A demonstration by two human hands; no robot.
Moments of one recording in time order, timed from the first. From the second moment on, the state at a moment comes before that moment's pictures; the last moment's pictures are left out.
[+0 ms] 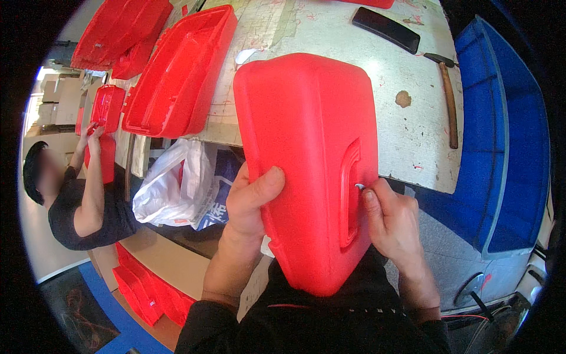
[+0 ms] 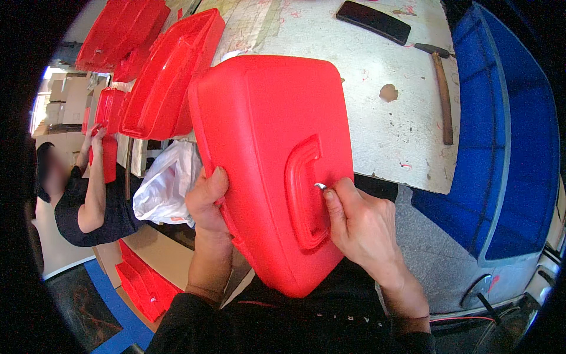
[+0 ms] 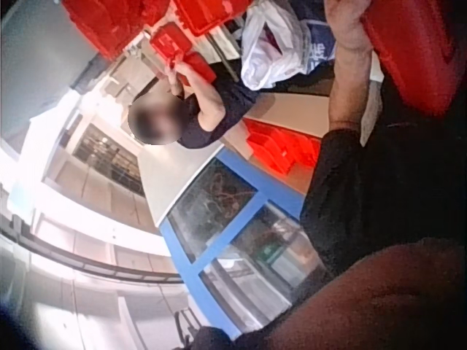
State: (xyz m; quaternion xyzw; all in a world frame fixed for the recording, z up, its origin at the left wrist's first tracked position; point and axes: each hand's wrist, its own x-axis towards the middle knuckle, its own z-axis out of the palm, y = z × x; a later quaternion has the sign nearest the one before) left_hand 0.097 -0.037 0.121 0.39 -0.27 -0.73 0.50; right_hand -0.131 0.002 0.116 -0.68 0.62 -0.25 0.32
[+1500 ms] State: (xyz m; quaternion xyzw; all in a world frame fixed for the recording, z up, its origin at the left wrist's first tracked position) left_hand 0.128 -0.038 0.188 0.43 -0.39 -0.56 0.59; right_hand -0.139 0.014 0.102 -0.75 0.46 -0.37 0.31
